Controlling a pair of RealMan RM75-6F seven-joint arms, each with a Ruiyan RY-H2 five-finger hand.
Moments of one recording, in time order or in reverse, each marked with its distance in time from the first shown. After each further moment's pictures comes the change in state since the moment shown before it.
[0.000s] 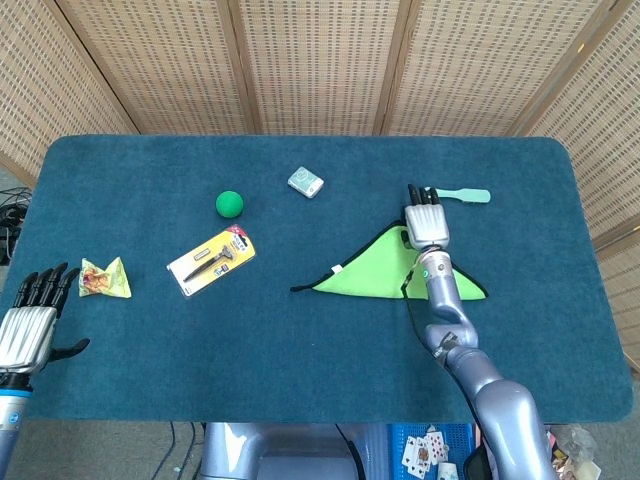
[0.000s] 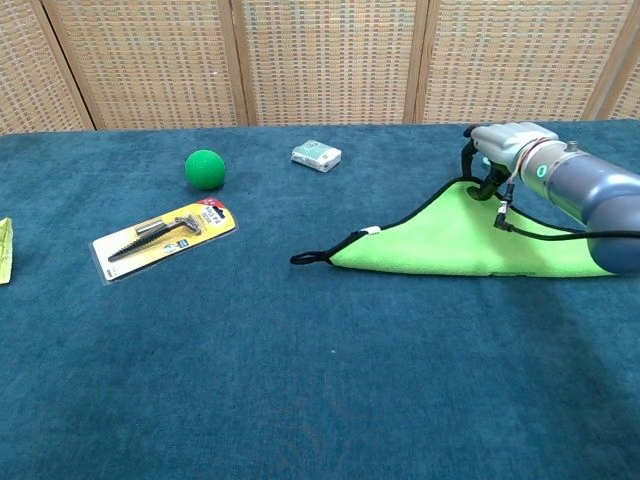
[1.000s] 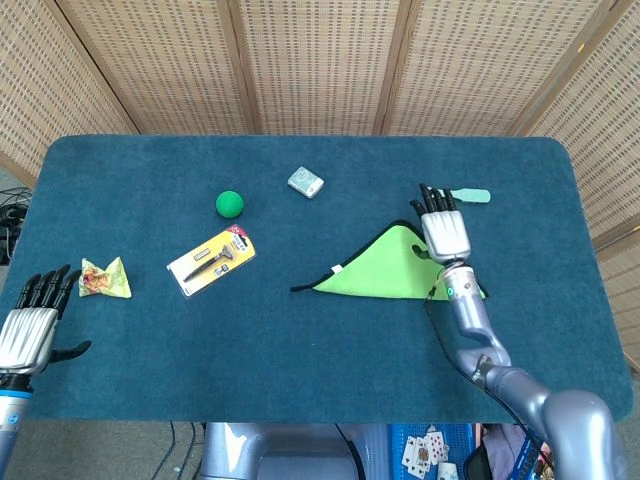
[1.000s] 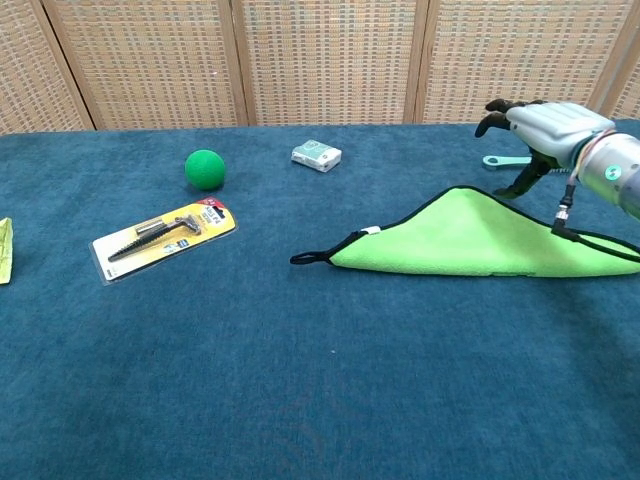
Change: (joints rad) left arm -0.001 0.007 0.009 0.003 0.013 -0.007 -0.033; right arm -0.238 0.277 -0.088 -0.548 -0.085 0.320 -0.052
